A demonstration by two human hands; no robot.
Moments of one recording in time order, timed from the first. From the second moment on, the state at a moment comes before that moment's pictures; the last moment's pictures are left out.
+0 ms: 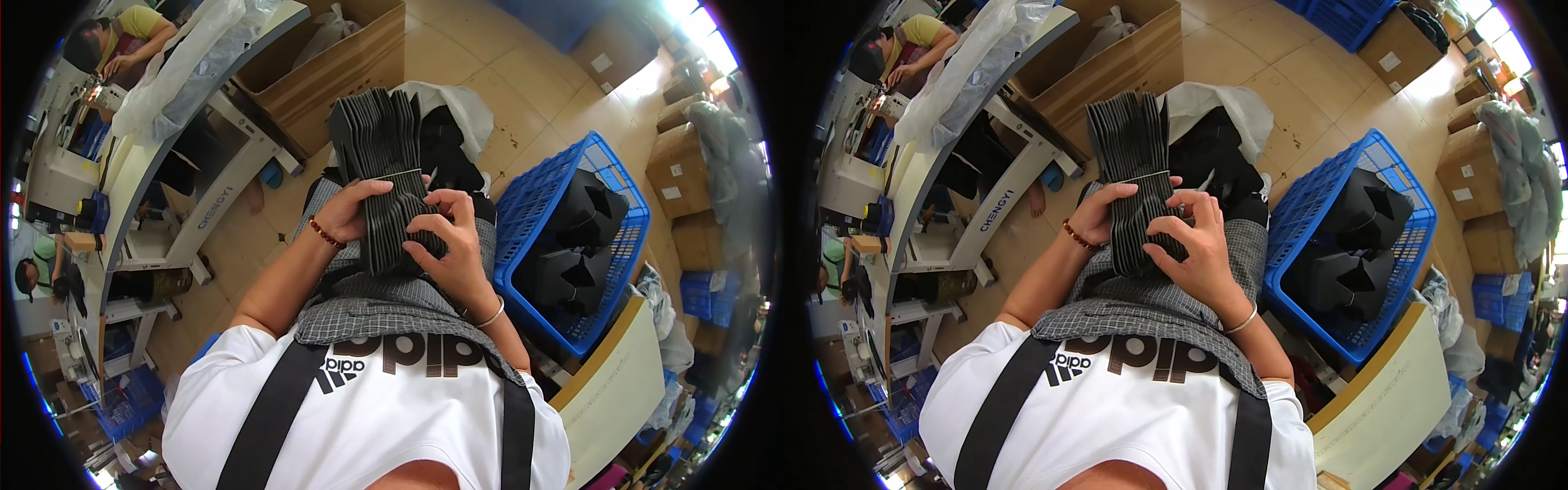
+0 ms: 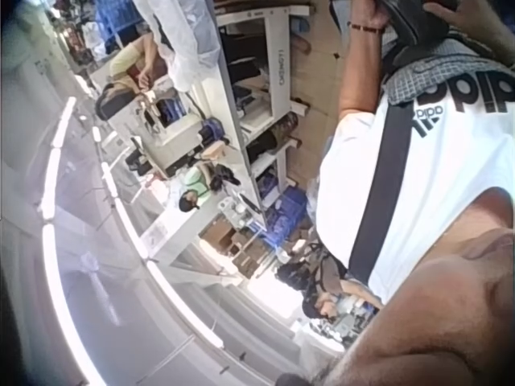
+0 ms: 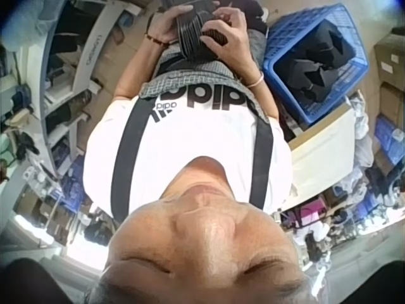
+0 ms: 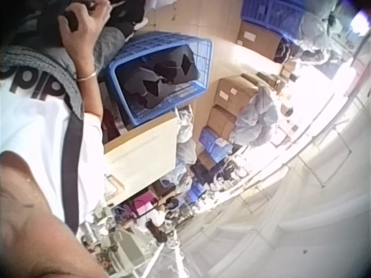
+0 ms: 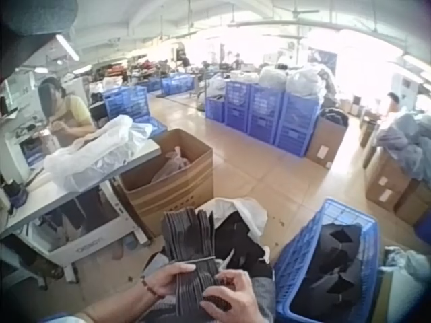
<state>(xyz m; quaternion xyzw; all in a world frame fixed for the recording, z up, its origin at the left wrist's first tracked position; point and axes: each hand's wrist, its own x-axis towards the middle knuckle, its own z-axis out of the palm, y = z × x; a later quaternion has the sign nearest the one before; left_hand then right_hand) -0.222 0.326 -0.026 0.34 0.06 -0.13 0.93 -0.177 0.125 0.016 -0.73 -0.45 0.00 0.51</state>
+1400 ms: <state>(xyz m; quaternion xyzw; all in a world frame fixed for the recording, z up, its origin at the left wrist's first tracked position) -0.221 0.329 -0.031 0.33 0.06 -0.12 0.93 -0.194 0.128 0.024 -0.79 -0.44 -0.01 0.43</state>
